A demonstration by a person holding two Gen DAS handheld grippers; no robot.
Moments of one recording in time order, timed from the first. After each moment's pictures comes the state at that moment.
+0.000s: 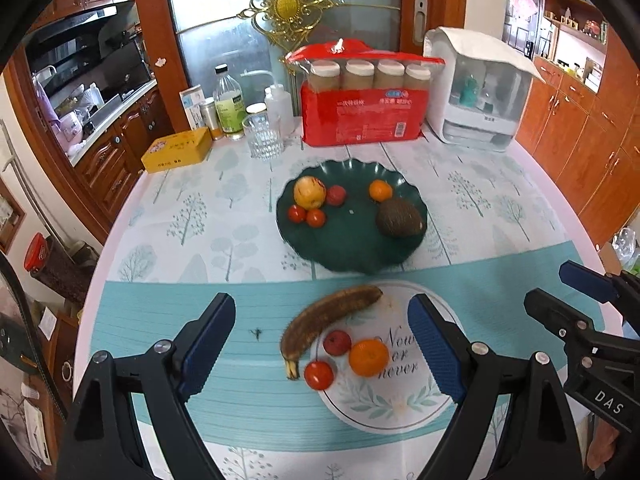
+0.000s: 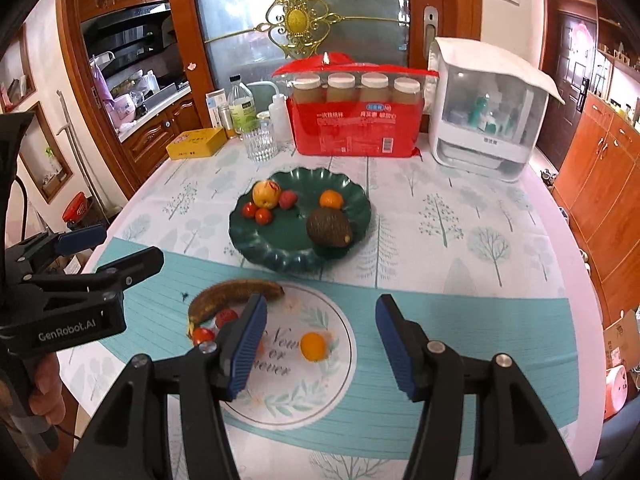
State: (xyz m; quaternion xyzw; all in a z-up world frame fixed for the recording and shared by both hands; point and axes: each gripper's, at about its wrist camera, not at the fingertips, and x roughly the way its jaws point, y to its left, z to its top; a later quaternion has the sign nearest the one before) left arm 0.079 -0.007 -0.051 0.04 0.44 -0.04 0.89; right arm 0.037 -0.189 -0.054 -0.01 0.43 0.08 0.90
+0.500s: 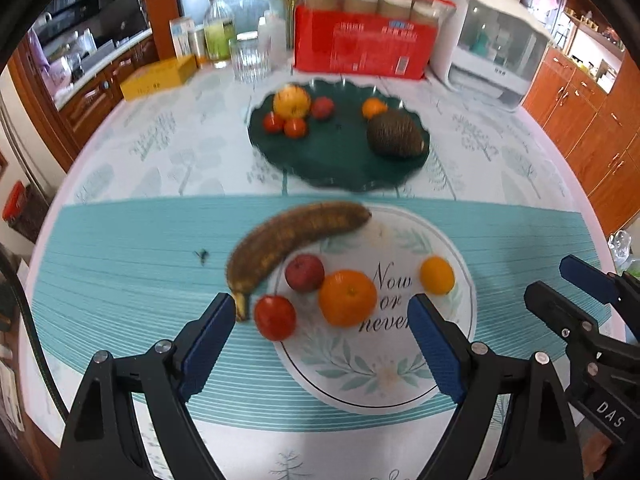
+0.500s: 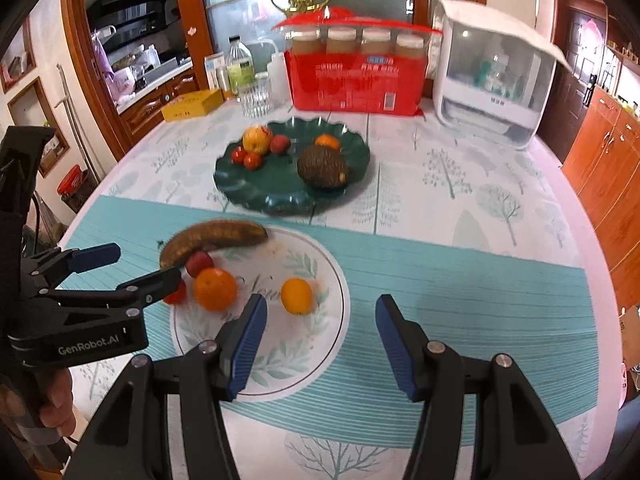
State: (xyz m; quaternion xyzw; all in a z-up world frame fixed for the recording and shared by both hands) left arm 0.072 -0.020 -0.155 -0.01 0.51 -0.04 0.86; right arm 0.029 -0.198 -0.132 -0.02 0.46 0.09 0.89
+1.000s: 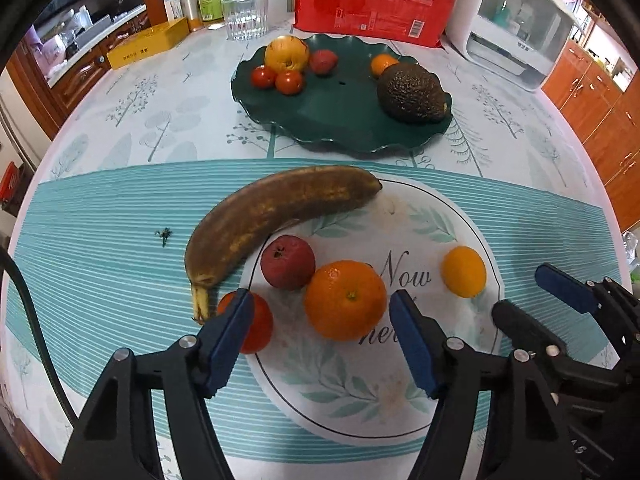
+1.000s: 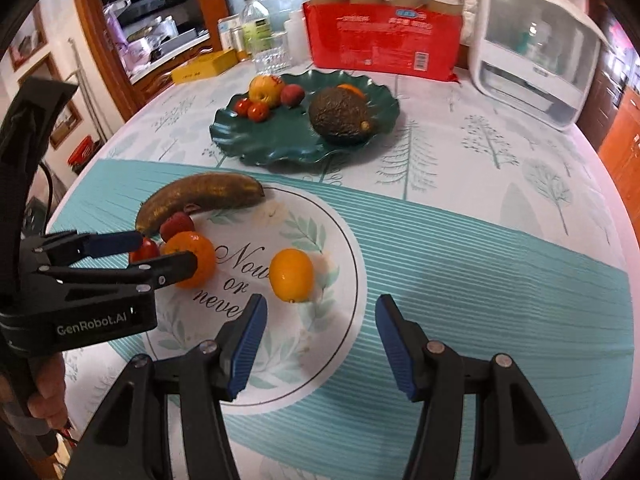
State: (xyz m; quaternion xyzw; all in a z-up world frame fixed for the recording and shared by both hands) left arm 0.100 -0.031 -0.202 -0.02 0.55 -0.03 0.84; right arm 0.061 -0.191 -0.190 -0.05 0.49 0.14 0.86
